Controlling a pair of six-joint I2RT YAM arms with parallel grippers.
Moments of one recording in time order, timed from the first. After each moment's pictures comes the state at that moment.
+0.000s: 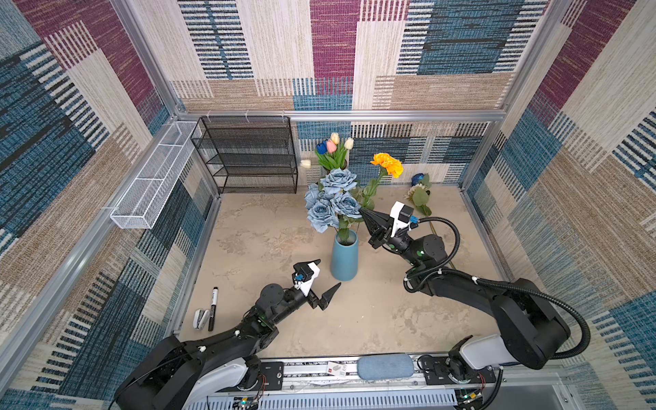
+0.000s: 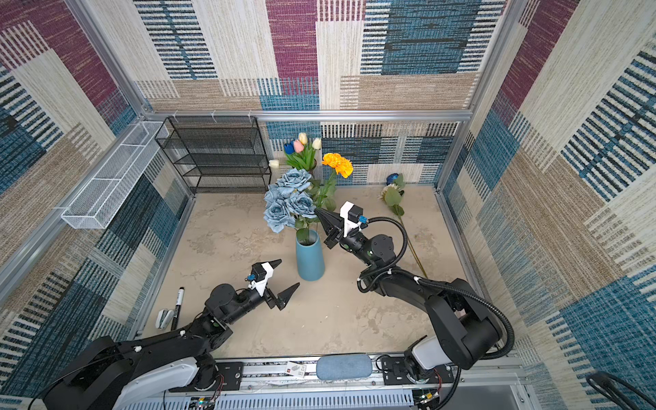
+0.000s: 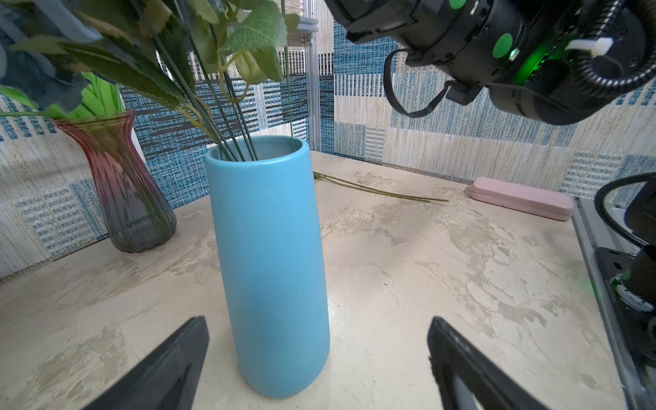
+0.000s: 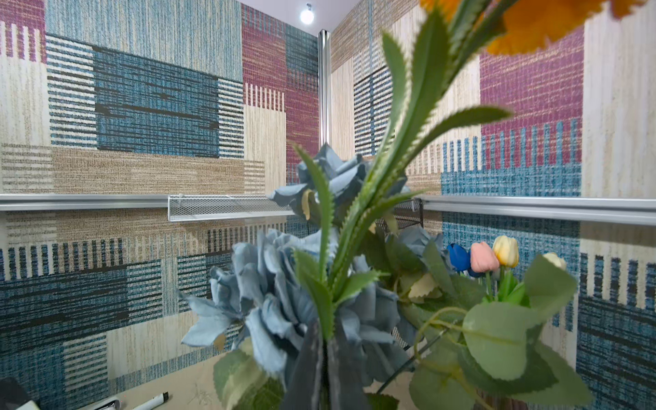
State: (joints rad) left arm -0.68 1.07 0.15 0.92 0.22 0.05; right arm 0.56 1.47 0.69 1.23 -0.37 0.19
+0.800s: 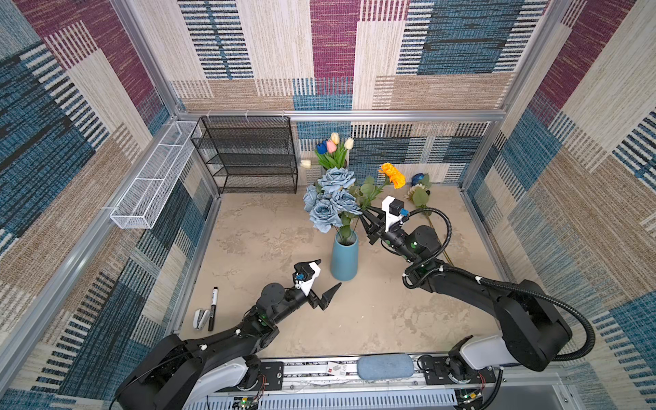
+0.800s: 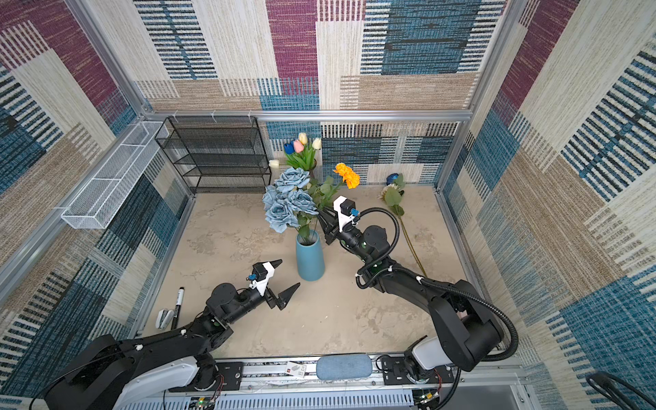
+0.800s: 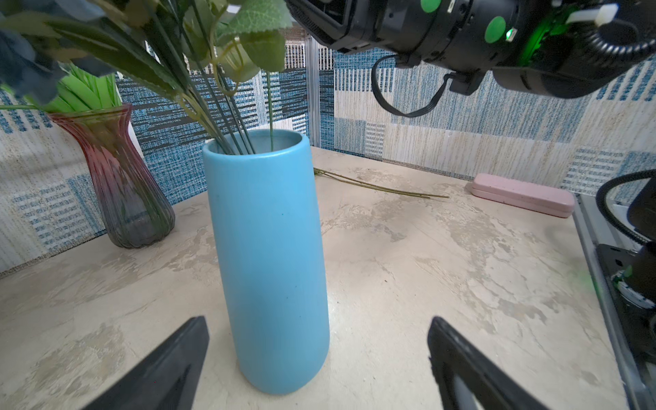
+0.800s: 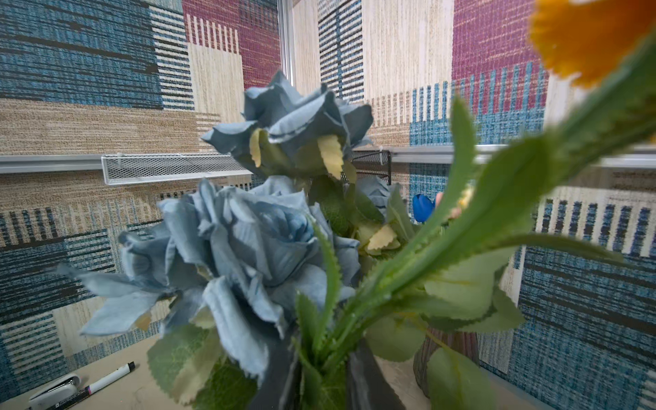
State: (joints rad) left arm -0.68 1.08 0.15 0.91 0.22 0.06; right arm 0.56 1.44 0.77 0.94 -0.26 0.09
